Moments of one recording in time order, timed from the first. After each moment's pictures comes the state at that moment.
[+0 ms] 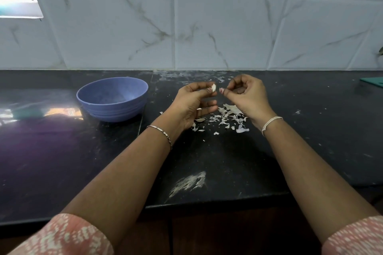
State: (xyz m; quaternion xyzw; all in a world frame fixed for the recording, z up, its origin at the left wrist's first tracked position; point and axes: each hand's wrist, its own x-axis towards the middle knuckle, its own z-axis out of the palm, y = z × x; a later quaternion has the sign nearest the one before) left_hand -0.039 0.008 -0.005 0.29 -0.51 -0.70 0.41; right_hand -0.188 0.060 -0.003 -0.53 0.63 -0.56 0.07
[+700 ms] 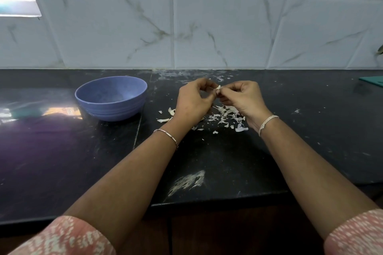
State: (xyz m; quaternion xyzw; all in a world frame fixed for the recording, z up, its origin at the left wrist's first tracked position) left_hand -0.049 0.008 -0.015 0.33 -0.73 -0.36 0.48; right_hand -0.179 0.057 -0.007 -0.48 0.60 -0.61 0.20
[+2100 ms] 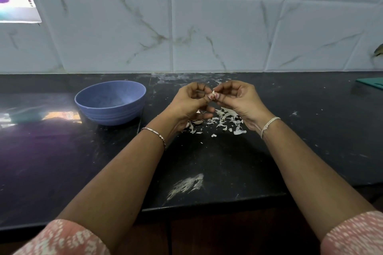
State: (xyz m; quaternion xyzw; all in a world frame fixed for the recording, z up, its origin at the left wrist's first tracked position) left_hand -0.033 0.006 -0.005 0.27 -0.61 -0.64 0.38; right_hand -0.188 0.061 -0.007 -0.54 0.49 -0.62 0.29
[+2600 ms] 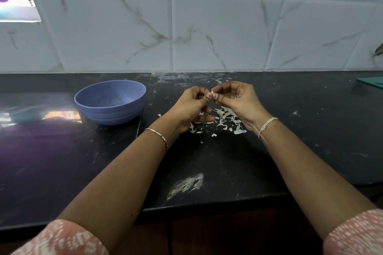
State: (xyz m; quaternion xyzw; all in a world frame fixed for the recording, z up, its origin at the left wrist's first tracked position) left_hand -0.041 0.007 -0.010 0.29 -0.63 -0.62 0.37; right_hand -0.183 0.061 -0.008 -0.54 0.51 -0.61 0.27
